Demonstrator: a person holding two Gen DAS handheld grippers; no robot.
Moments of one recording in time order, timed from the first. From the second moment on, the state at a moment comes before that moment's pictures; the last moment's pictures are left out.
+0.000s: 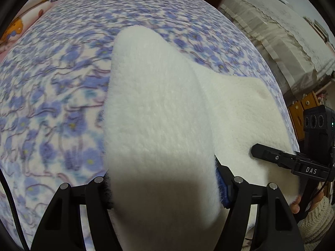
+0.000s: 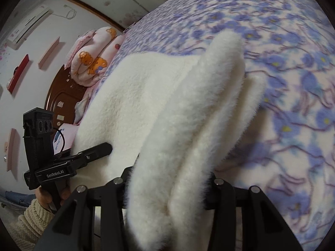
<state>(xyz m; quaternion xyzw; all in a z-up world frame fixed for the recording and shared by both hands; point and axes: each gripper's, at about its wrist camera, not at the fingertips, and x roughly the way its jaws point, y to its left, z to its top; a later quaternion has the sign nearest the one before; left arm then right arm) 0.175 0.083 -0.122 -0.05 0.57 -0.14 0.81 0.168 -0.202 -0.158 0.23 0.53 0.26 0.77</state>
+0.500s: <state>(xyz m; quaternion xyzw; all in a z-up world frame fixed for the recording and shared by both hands) 0.359 0.243 -0.062 -0.04 0.50 -0.11 0.86 0.364 -0.053 -0.103 0.18 0.48 0.32 0.80</state>
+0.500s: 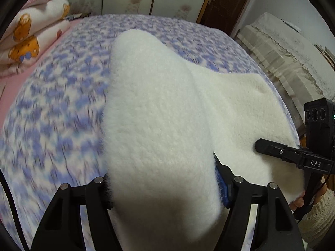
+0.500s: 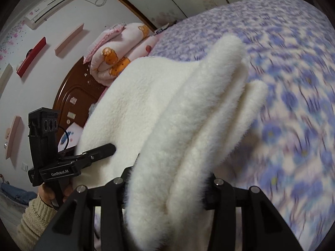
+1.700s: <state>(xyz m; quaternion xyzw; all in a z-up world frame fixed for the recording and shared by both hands) 0.427 0.306 -0.171 -0.04 0.49 0.08 0.87 0.422 0.036 -0.197 -0.03 0.51 0.19 0.84</state>
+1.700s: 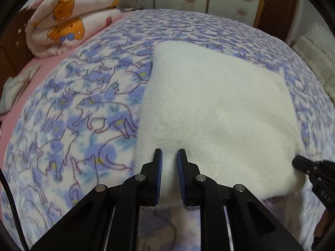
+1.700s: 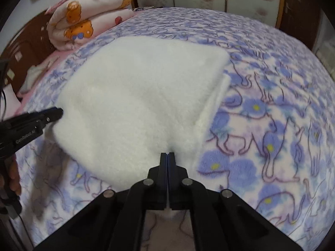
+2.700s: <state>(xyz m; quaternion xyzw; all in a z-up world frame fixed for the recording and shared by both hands) 0.151 0.133 0.011 -0.03 0.45 0.01 0.89 0.147 -0.122 -0.014 0.07 0.47 0.12 0.87</state>
